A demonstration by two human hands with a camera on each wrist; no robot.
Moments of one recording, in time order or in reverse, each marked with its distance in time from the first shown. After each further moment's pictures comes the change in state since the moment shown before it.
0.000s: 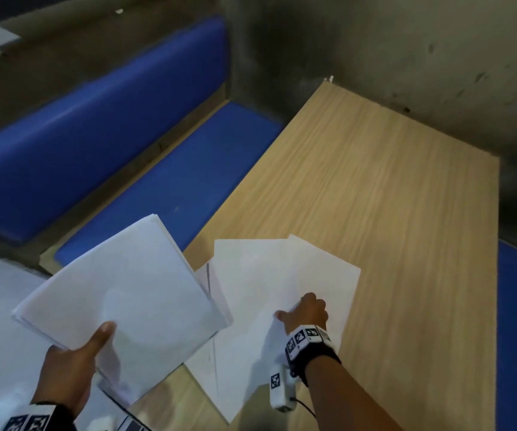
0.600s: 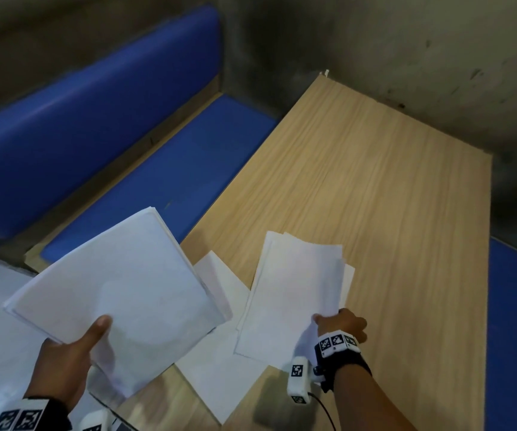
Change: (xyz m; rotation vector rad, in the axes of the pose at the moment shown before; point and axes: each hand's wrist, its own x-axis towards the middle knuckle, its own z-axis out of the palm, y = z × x) left_hand 0.026 -0.015 0.009 -0.063 -0.068 0.084; right_hand 0.026 0.054 -0.031 0.163 0.179 0.312
